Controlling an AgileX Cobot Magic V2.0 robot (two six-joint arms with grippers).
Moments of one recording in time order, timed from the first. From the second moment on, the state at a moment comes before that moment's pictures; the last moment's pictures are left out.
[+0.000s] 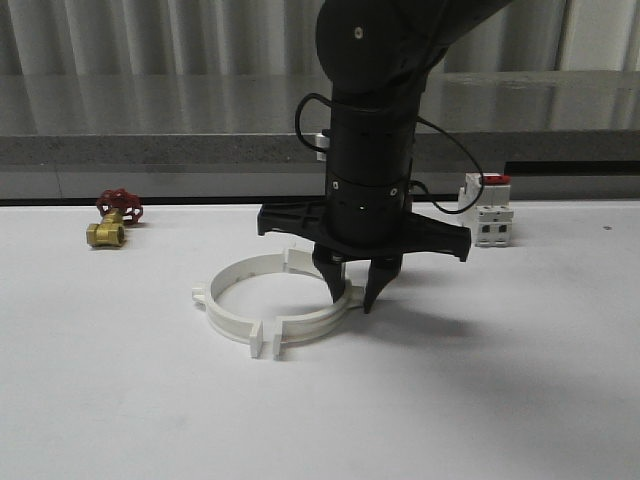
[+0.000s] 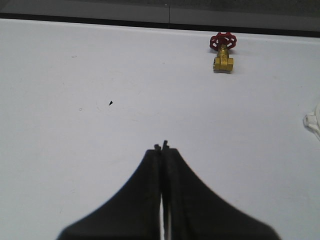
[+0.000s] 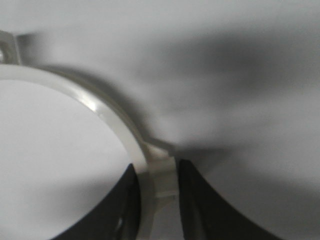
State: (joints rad) left arm -0.13 0.40 -0.51 0.25 0.72 -0.35; right arm 0.62 2.11 -1.51 -0.21 0.75 1.00
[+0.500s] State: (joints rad) left arm -0.13 0.40 -0.51 0.25 0.72 -0.35; right arm 0.63 2.11 -1.51 -0.21 0.74 1.02
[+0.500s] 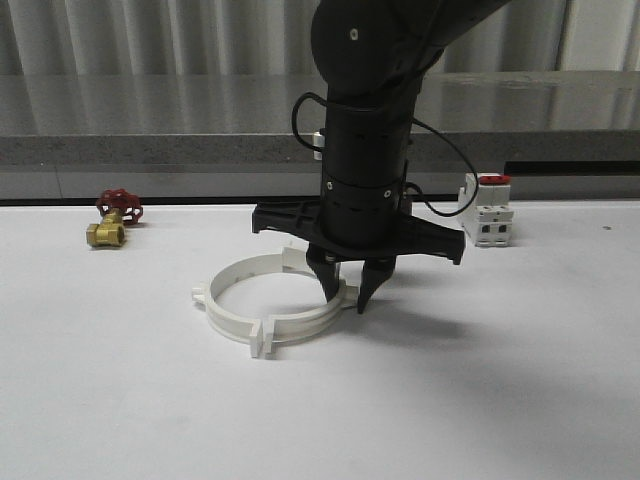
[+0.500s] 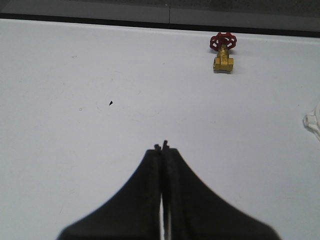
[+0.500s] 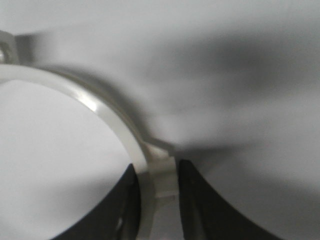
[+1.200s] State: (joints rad) left arm -0.13 0.40 -0.51 0.25 0.72 -0.35; right arm 0.63 2.11 -1.51 -0.19 0.71 1.02
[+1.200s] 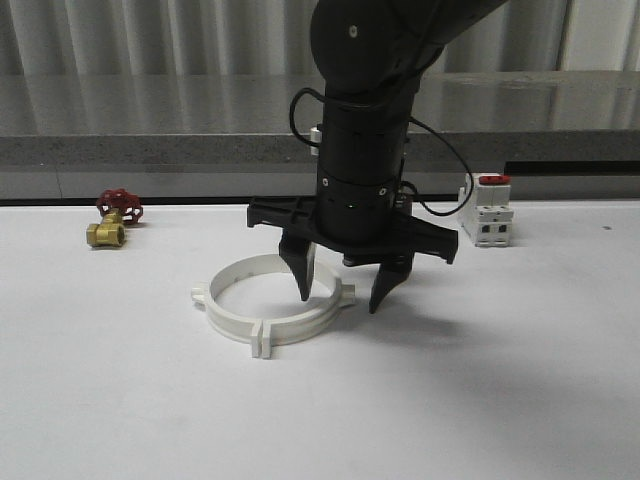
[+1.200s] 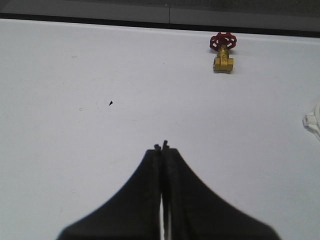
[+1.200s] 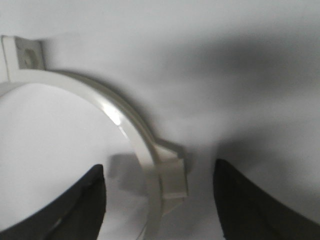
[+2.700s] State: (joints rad) left arm -0.13 0.40 -0.51 0.25 0.72 -0.35; right arm 0.21 1.23 -1.17 -0.21 0.83 0.34
